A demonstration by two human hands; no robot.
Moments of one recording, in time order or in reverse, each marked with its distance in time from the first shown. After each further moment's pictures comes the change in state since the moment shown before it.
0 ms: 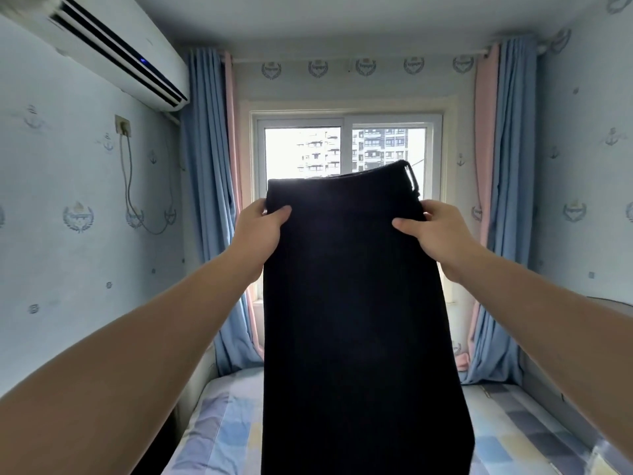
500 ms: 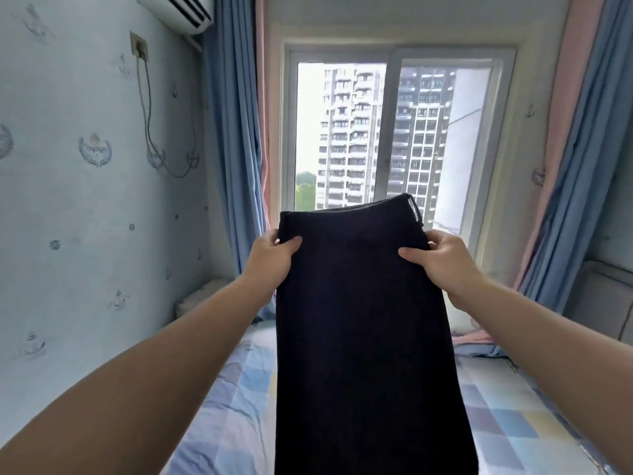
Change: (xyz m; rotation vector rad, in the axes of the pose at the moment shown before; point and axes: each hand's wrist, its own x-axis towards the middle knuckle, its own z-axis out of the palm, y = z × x) left_hand 0.029 -0.189 -0.075 0.003 0.054 -0.252; right_hand 0.022 0.165 0.114 -0.083 -0.087 0.253
